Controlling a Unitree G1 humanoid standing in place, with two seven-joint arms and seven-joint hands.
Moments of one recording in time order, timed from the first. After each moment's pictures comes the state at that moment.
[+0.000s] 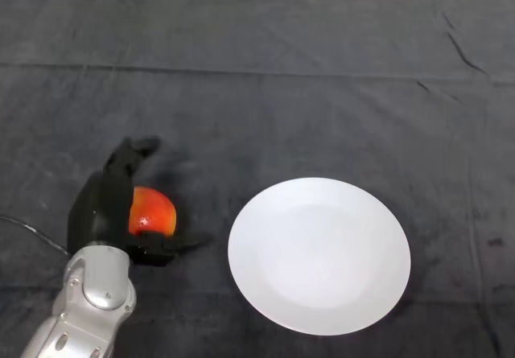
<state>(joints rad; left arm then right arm) -0.22 0.34 -0.27 0.09 0.16 0.29 0.38 -0.69 -0.57 -1.06 1.18 0.98 0.04 0.29</state>
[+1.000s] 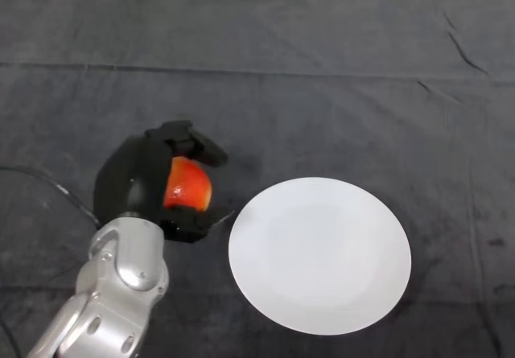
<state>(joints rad) -0.27 0.35 -0.37 -0.20 0.23 0.57 0.35 -0.69 -0.57 -1.06 1.18 0.98 0.04 0.29</state>
